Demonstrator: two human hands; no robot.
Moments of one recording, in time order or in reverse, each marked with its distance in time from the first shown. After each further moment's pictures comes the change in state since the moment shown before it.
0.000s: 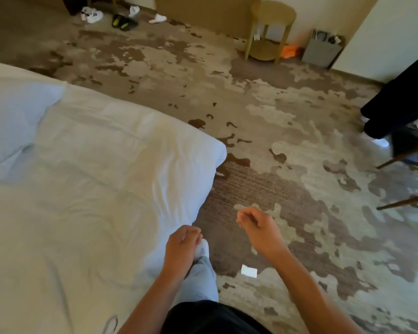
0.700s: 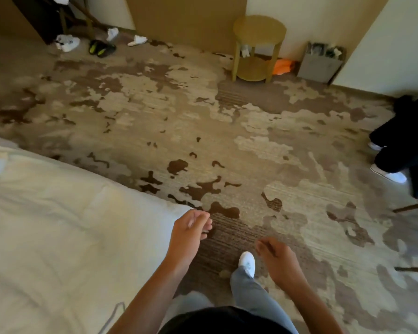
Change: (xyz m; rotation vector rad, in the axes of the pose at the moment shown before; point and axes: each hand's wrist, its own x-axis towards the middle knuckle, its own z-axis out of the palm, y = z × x) left_hand 0.341 0.366 0.226 -0.014 -0.051 0.142; right_hand 0.403 0.001 -0.256 0.014 0.021 0.175
